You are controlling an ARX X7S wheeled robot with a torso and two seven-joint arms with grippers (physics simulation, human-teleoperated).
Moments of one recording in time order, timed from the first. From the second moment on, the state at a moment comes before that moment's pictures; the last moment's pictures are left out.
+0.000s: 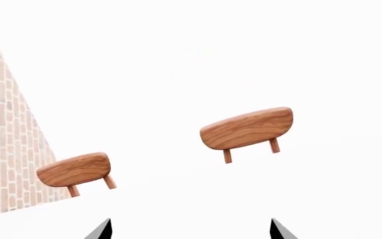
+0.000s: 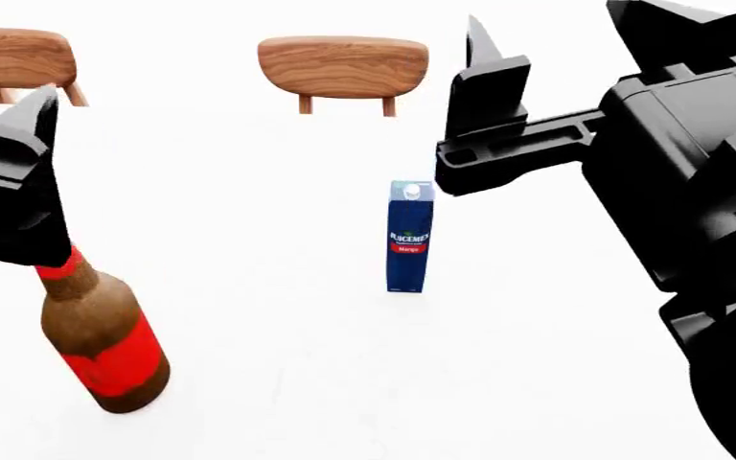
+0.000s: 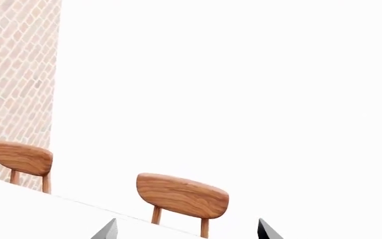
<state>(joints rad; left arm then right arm) -2.01 -1.19 0.86 0.72 -2.50 -0.89 -1.45 1.69 0.92 -1.04 -0.76 1.76 0.41 1.19</state>
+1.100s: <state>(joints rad) -2.20 -1.24 0.75 0.68 -2.56 -0.83 -1.48 1.68 0.96 -1.00 -0.78 1.69 0.39 1.24</state>
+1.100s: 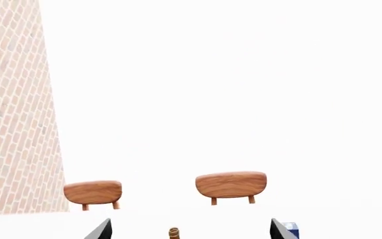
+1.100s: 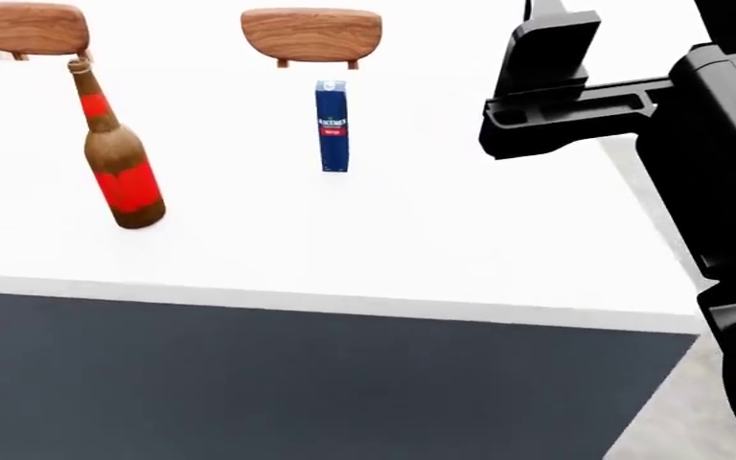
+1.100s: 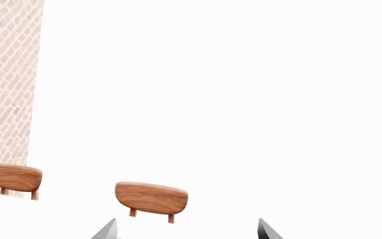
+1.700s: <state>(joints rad) -2.18 -1.25 0.75 0.69 -2.55 -0.82 -1.48 1.69 0.95 -1.02 -0.77 1.69 0.44 1.24</state>
